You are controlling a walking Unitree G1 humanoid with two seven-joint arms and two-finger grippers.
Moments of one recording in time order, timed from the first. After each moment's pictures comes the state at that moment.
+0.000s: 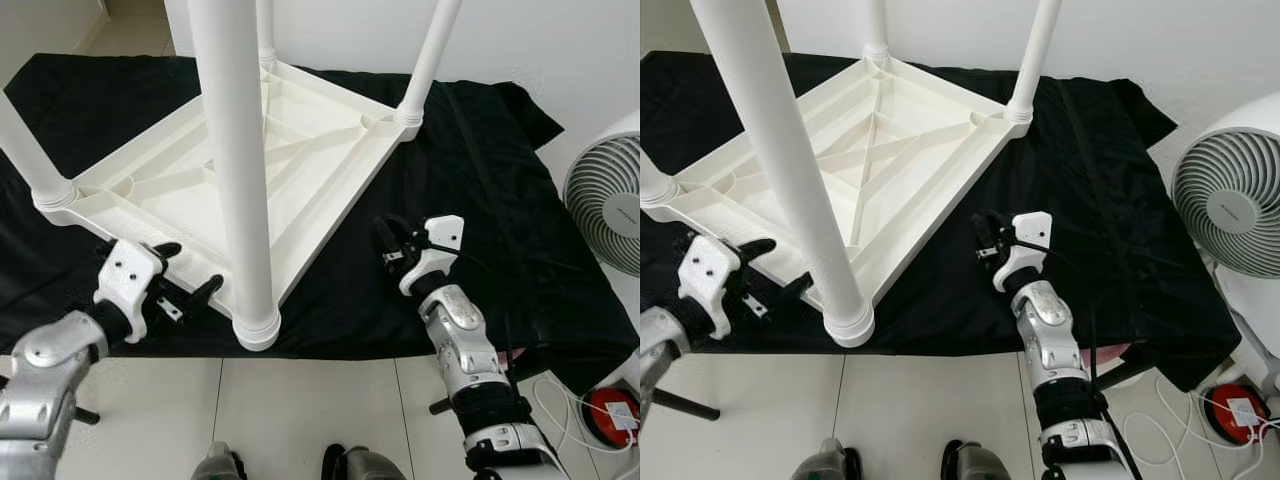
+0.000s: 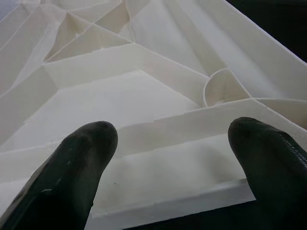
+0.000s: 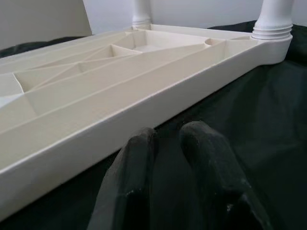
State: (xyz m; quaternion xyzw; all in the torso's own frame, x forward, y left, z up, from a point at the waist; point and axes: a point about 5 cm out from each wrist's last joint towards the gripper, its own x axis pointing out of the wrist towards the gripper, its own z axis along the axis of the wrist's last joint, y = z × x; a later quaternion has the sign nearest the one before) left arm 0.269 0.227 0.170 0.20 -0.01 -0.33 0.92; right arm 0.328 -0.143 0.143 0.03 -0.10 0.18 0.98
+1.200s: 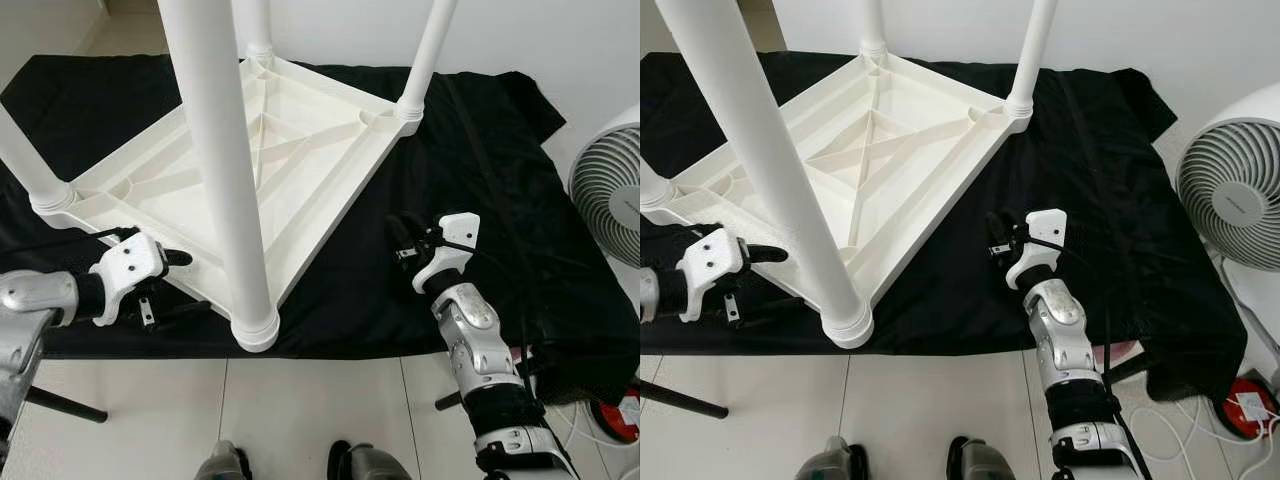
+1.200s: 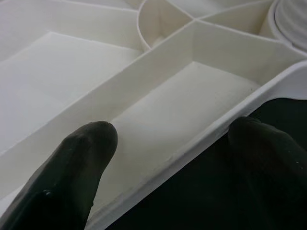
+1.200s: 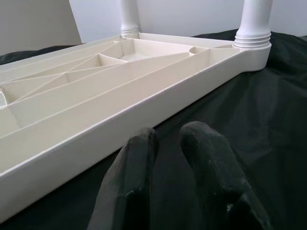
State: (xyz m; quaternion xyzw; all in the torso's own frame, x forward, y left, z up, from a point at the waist) left arm 0.299 0.238 0.168 0.32 0.10 -0.49 0.80; right arm 0.327 -0.150 0.153 0.03 -0.12 0.16 0.98
